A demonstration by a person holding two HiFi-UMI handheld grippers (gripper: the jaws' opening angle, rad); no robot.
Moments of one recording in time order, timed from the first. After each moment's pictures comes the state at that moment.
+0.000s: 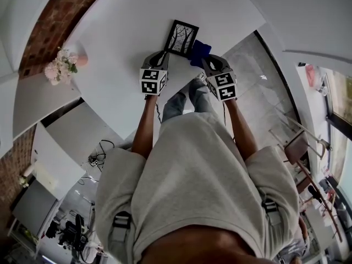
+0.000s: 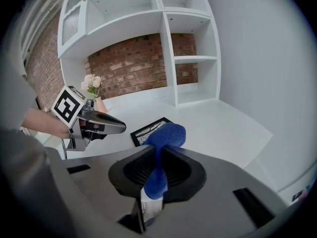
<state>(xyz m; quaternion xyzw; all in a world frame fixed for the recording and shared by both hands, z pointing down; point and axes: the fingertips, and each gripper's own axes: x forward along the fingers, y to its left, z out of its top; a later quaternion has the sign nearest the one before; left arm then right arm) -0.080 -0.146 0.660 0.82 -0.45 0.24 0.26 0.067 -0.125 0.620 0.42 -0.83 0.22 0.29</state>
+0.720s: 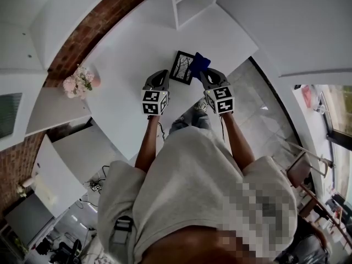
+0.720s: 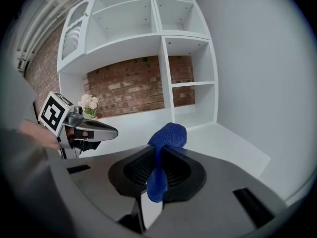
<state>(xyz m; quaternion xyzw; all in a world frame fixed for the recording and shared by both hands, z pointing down) -0.085 -0.170 0.566 0.84 -0.48 0.18 0.19 0.058 -0.168 0.547 0.45 -0.85 0.17 0.21</state>
